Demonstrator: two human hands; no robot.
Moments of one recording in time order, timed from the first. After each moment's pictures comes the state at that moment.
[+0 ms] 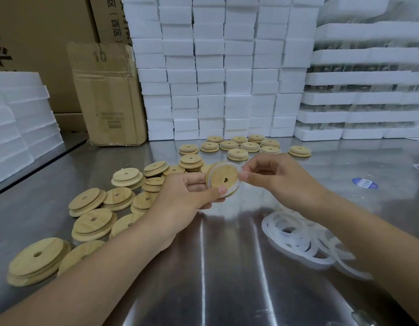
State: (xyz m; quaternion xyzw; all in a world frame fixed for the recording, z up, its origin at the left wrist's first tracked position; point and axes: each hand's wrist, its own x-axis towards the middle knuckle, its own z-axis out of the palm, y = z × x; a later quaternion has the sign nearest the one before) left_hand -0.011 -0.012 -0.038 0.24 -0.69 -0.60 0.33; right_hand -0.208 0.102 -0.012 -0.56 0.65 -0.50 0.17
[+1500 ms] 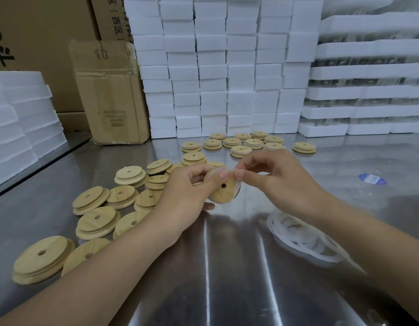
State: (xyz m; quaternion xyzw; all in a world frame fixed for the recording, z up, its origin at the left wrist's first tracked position) left_hand -0.014 -0.012 -0.038 0.23 -0.71 -0.56 0.36; right_hand -0.186 0.101 -0.011 -0.59 0.64 -0.49 0.11
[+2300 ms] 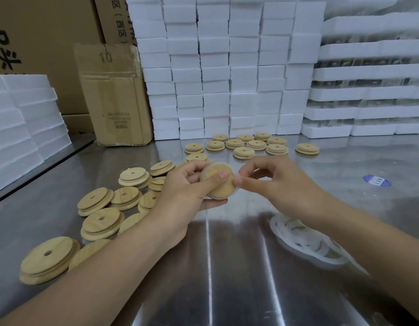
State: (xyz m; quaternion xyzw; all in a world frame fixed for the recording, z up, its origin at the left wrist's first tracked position) left_hand -0.012 -0.009 -0.031 0.22 -0.60 -0.67 0.38; right_hand -0.180 0.101 -0.012 -0.56 0.64 -0.50 0.15
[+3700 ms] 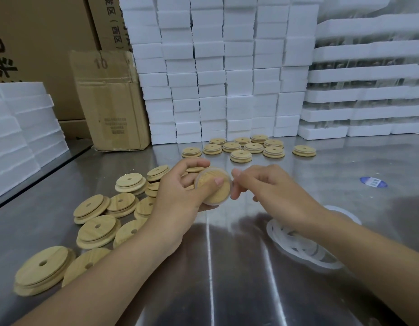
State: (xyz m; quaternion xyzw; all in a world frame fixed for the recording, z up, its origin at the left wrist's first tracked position) left_hand -0.014 -0.009 -0.034 0.21 -0.64 -0.59 0.43; right_hand -0.180 0.100 -0.021 -0.56 0.67 -0.47 0.16
